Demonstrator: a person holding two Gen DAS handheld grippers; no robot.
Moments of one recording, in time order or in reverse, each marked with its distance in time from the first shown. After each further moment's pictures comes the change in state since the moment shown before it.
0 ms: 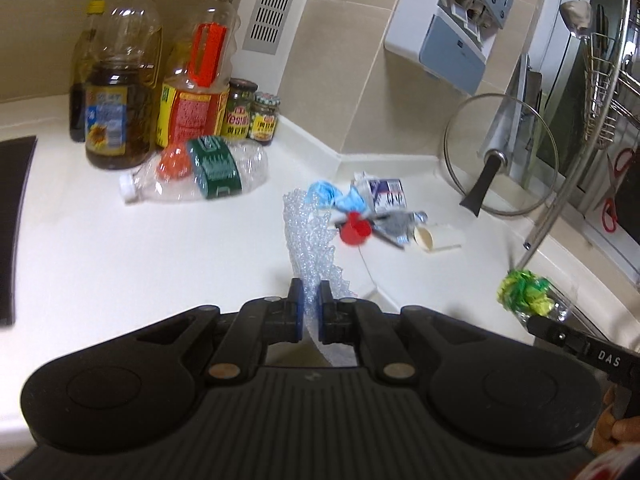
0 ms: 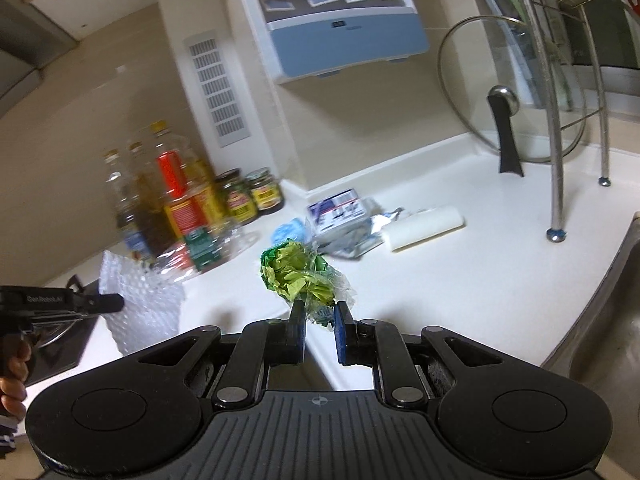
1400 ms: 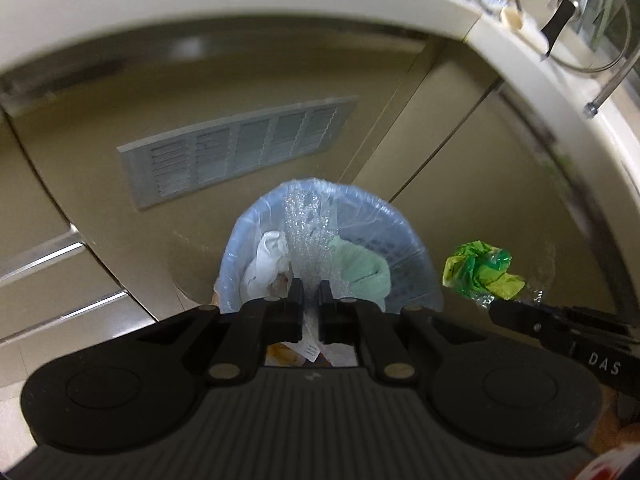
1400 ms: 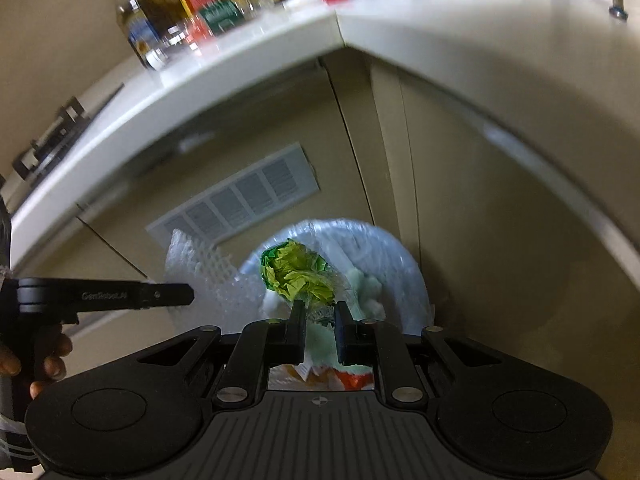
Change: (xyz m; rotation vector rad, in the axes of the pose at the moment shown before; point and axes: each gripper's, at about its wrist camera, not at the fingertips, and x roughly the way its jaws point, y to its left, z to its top) left arm 0.071 0.055 -0.191 -0.094 0.429 0.085; right arm 0.071 0.020 -0.178 -0.002 0.475 0.000
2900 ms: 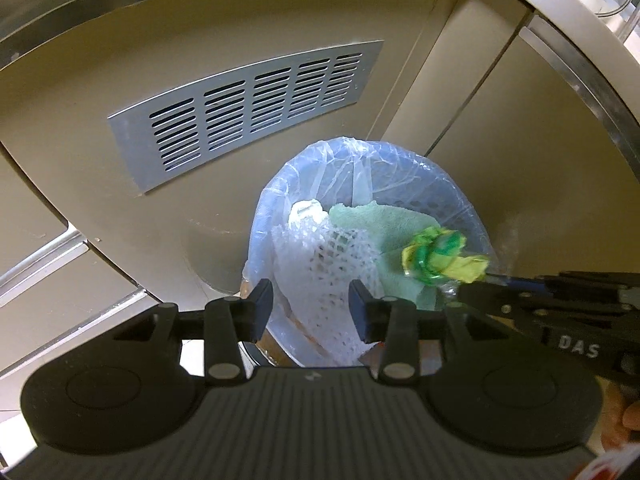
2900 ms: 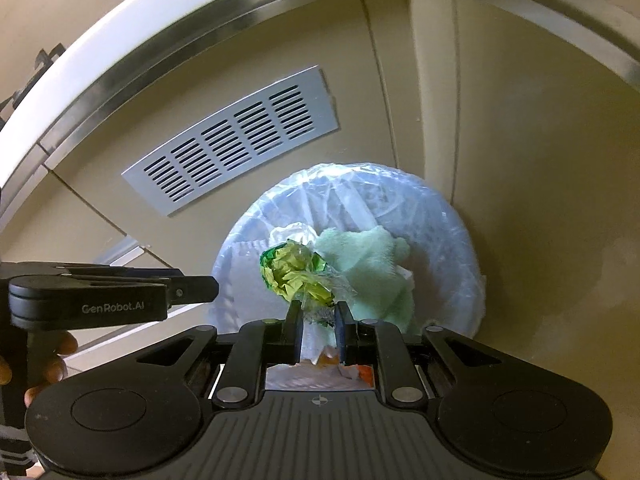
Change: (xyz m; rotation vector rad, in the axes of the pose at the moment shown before) left arm 0.034 0.018 -0.016 0.112 0.063 0.065; right arm 0.073 0.026 -0.009 -0.042 0.128 0.004
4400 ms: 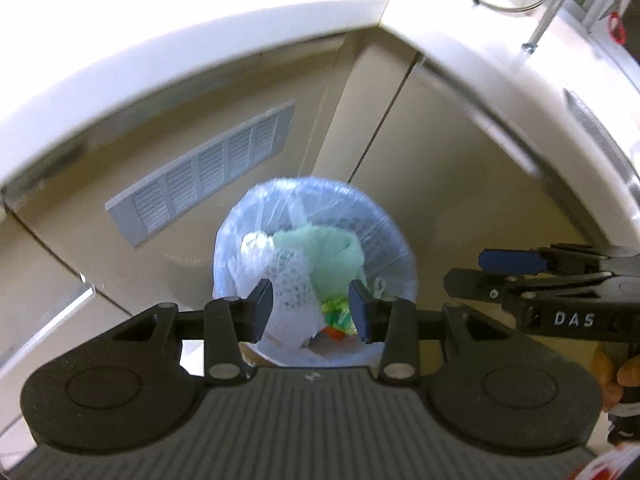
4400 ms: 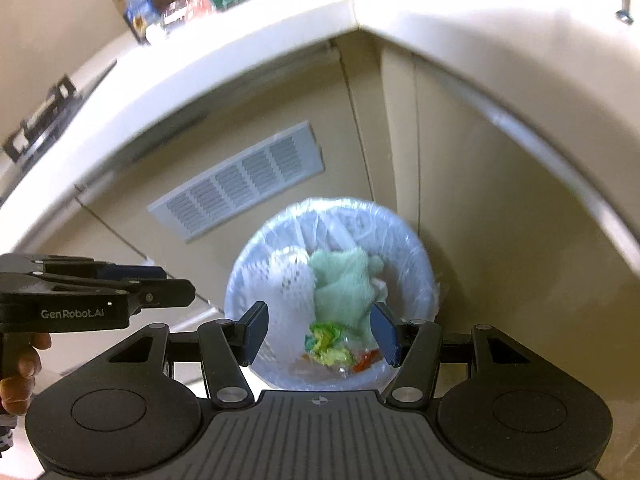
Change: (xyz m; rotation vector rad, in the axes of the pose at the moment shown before) left arm -0.095 -0.030 0.023 0.147 -0.035 -0.118; right arm -0.103 0.006 0.007 0.058 -0.108 -0.043
